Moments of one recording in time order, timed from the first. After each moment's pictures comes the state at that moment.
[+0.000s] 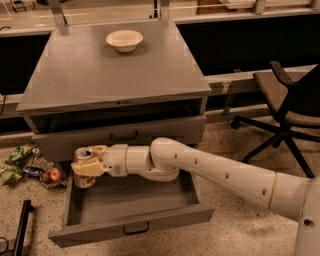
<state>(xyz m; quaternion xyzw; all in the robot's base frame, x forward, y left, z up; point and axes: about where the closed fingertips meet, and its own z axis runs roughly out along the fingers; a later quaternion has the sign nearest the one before) 0.525 0.237 0.696 -0.43 0.60 0.51 0.44</state>
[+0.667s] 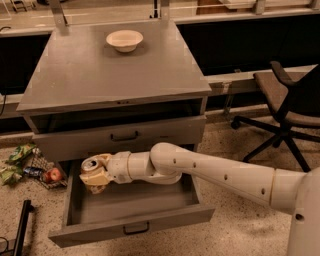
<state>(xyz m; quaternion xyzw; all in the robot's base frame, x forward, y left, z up) 0.524 0.228 0.643 -0.49 0.61 0.44 0.44</state>
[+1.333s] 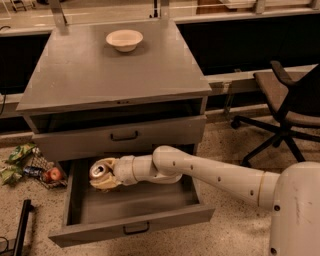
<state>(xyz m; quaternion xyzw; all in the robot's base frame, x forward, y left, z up) 0.544 0.219 0.583 -0.57 0.55 0.39 0.46</state>
